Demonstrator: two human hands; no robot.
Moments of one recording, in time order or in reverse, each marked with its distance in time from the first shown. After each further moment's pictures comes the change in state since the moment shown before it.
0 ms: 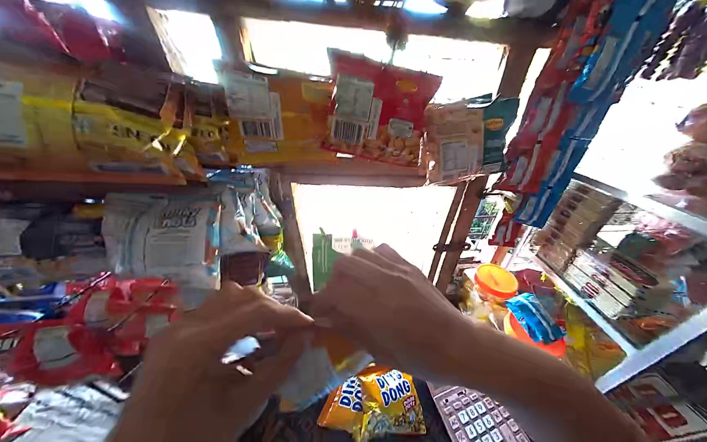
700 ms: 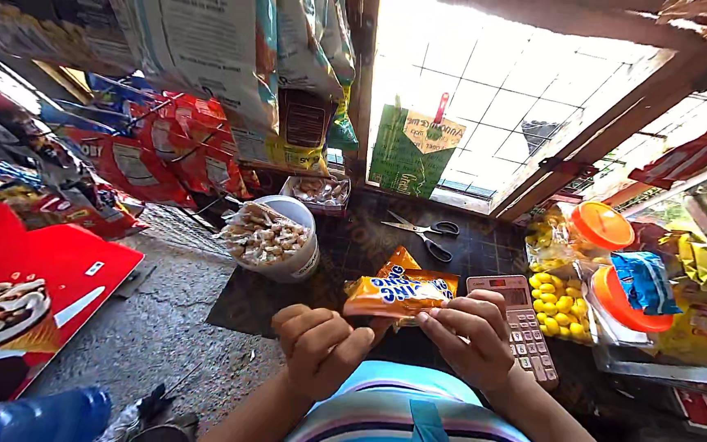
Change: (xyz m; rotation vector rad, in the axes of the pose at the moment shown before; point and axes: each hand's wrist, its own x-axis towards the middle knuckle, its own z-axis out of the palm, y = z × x) left_hand -0.144 -0.002 0.113 0.393 0.449 0.095; right_hand -0.167 -0.026 0.108 -0.003 0.263 0.096
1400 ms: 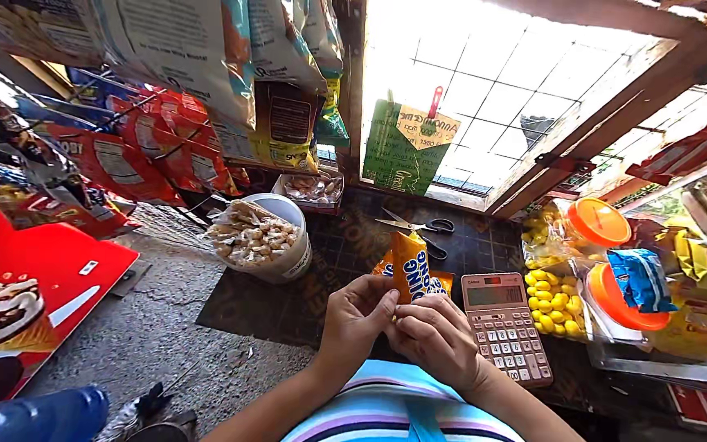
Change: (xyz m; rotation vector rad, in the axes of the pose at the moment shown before) left_hand 0.011 0.031 0.040 -1.053 -0.208 -1.165; right_hand -0.018 -0.005 0.029 0.144 0.005 0.054
